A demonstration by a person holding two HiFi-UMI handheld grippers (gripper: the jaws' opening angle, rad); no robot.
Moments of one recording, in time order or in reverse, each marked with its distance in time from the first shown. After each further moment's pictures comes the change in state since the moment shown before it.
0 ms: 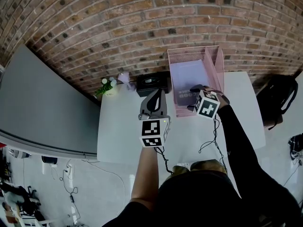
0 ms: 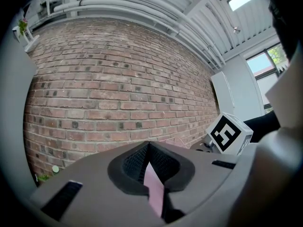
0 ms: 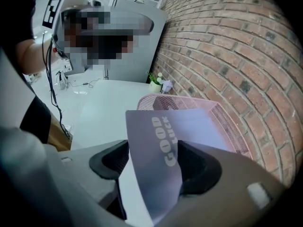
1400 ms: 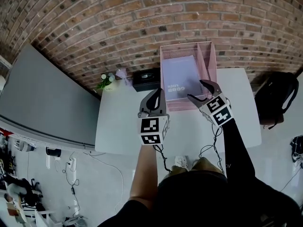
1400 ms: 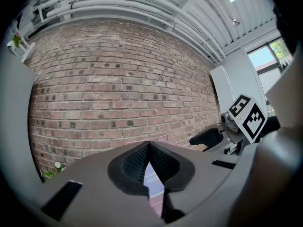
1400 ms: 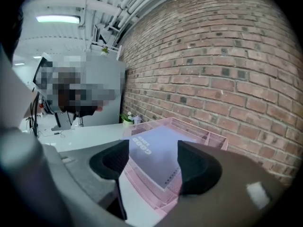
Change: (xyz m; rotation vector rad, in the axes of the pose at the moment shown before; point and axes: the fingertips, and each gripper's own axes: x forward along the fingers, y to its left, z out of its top) left arm -0.013 -0.065 0.005 0.021 0.052 0.037; right arm -0.119 -0.027 -0.021 0.391 -0.477 -0.292
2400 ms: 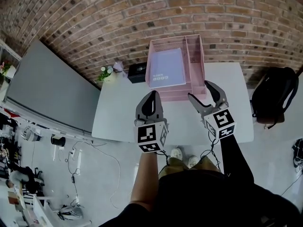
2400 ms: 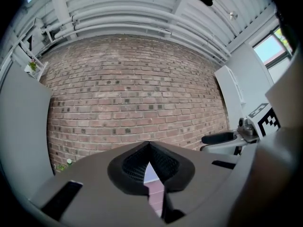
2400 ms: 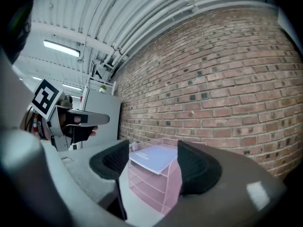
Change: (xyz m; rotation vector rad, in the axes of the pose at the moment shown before) left arm -0.065 -0.106 0.023 -0.009 -0.075 0.172; right arm -0.145 -0.013 -0.012 0.159 -0.381 -0.057
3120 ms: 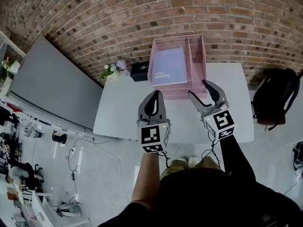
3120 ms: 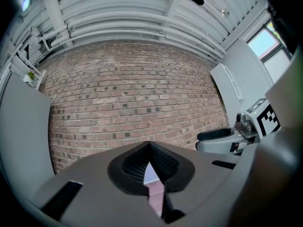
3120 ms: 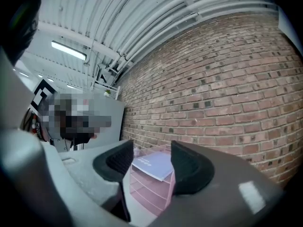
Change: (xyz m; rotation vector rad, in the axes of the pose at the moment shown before) left arm -0.017 -0.015 0.008 0.058 -0.031 0.005; right arm -0.011 0.012 0.018 -0.038 -0.079 0.023
